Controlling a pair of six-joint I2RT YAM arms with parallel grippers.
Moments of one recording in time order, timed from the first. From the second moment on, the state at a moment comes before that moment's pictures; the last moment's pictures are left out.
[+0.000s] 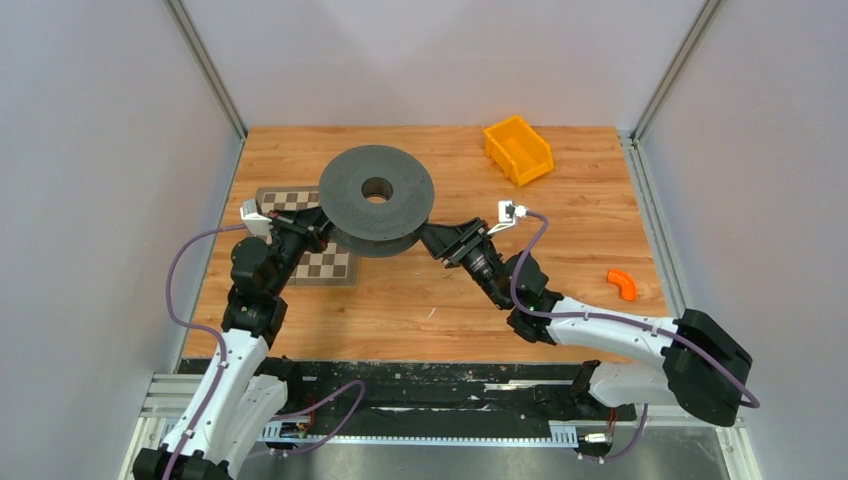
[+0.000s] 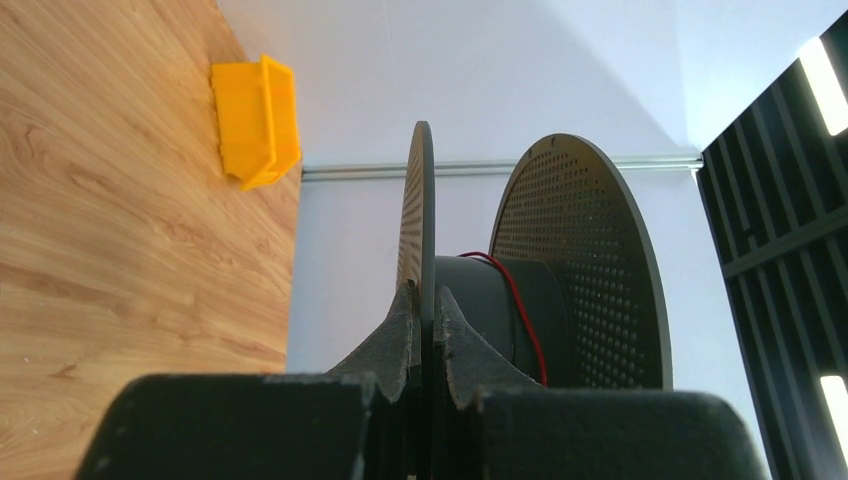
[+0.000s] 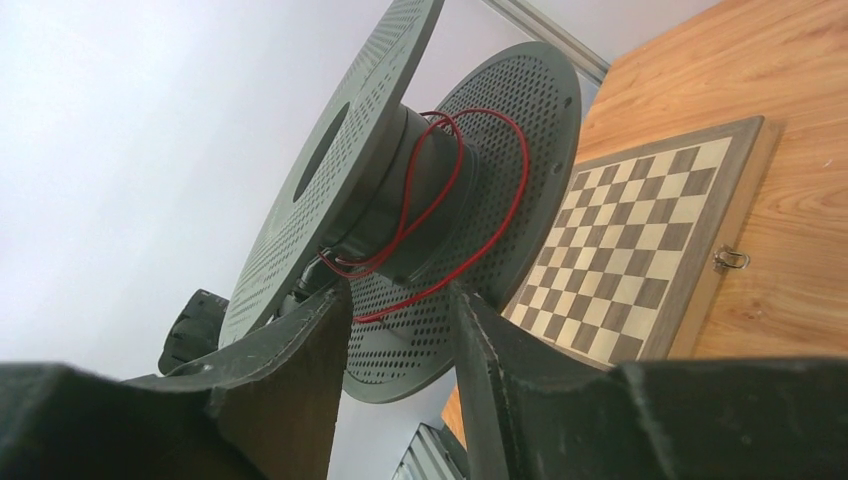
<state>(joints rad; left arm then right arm) -0.16 0.68 0.50 0.25 0.21 -1.56 0.99 1.24 0.60 0.88 0.29 0.99</state>
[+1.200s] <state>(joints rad) -0.17 0.67 0.49 0.29 0.26 -1.62 0.95 0.92 0.66 0.45 0.08 0.08</state>
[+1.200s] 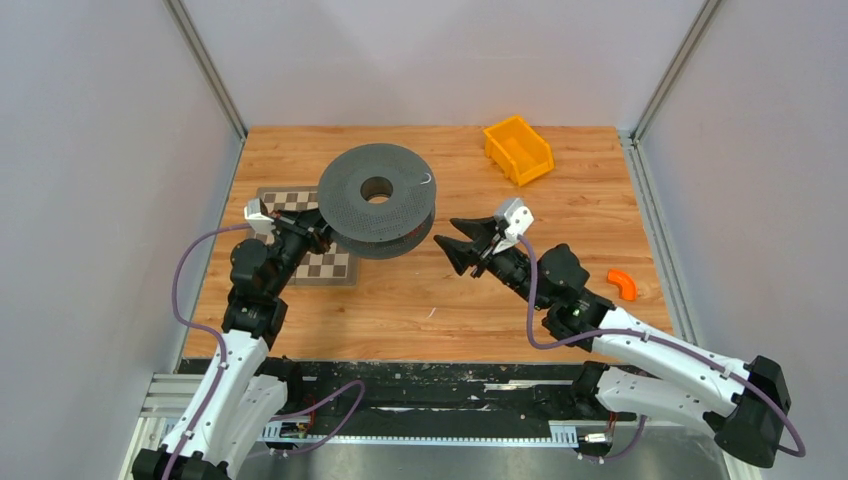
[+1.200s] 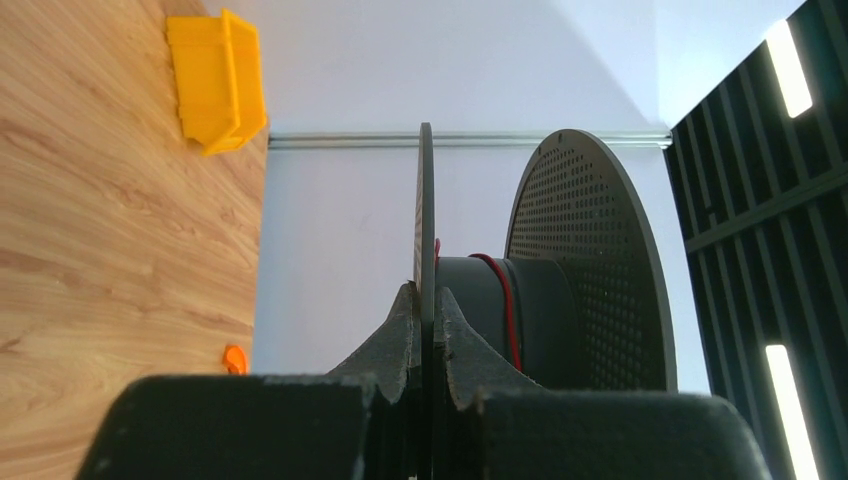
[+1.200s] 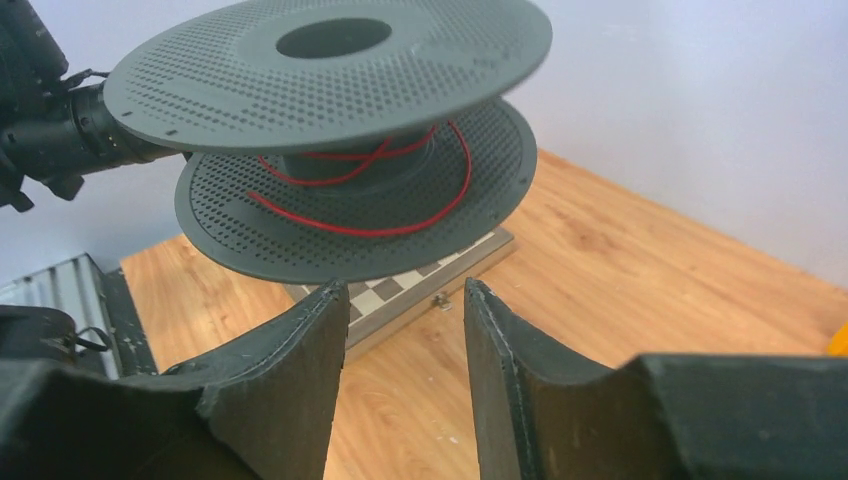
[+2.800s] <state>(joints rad) -0.17 0.71 0.49 0.26 0.26 -1.60 0.94 1.04 0.76 0.36 0.06 -0.06</state>
